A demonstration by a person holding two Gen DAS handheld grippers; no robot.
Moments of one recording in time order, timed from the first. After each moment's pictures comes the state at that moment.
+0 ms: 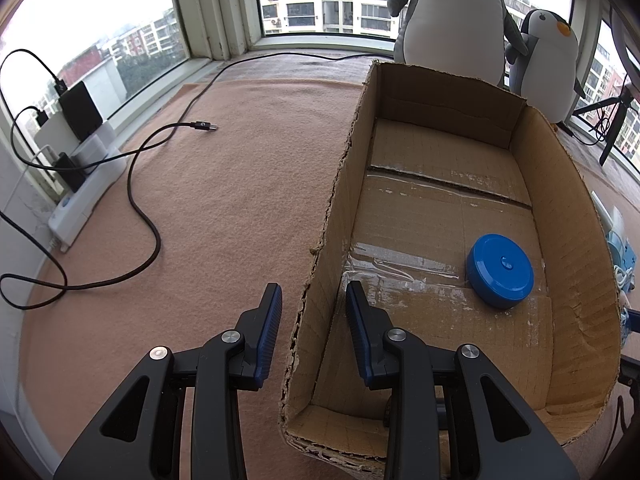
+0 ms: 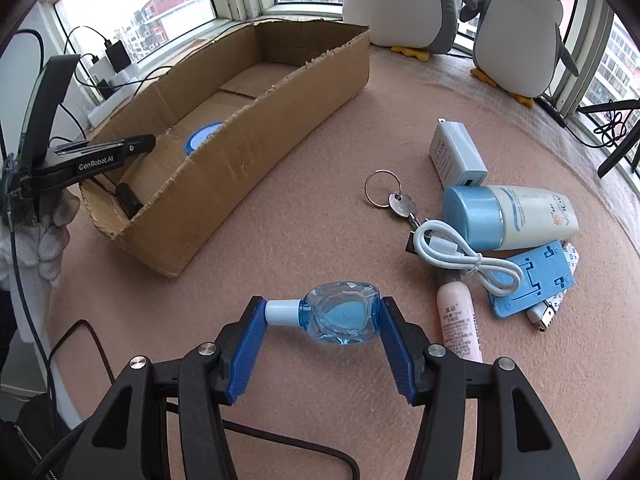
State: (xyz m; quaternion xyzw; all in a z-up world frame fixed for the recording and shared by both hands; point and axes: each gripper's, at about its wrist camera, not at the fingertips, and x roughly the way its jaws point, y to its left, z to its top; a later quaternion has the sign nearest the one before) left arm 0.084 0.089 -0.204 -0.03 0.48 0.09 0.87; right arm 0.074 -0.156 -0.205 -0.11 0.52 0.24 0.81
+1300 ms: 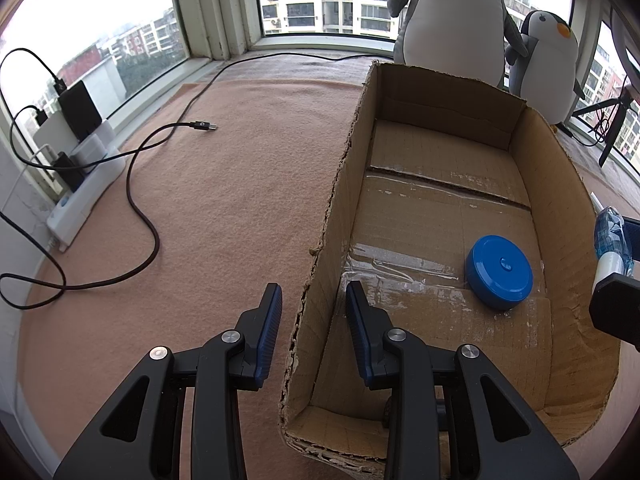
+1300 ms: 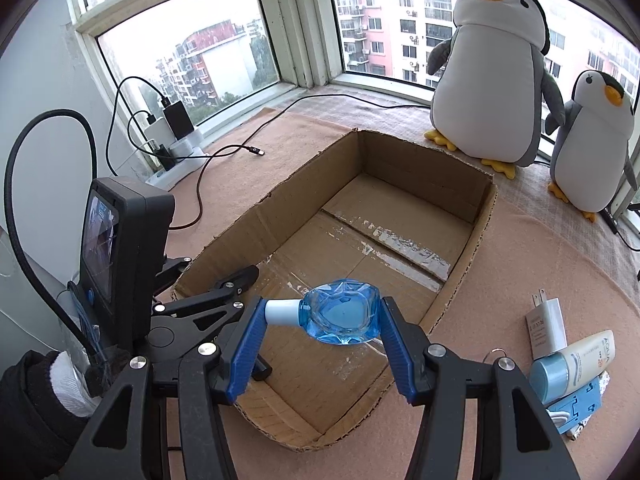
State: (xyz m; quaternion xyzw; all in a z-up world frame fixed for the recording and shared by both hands) left arm 0.083 0.087 -0.204 -0.03 0.47 0.09 0.87; right arm 0.103 -0.048 -0.143 -0.08 0.45 0.32 0.83
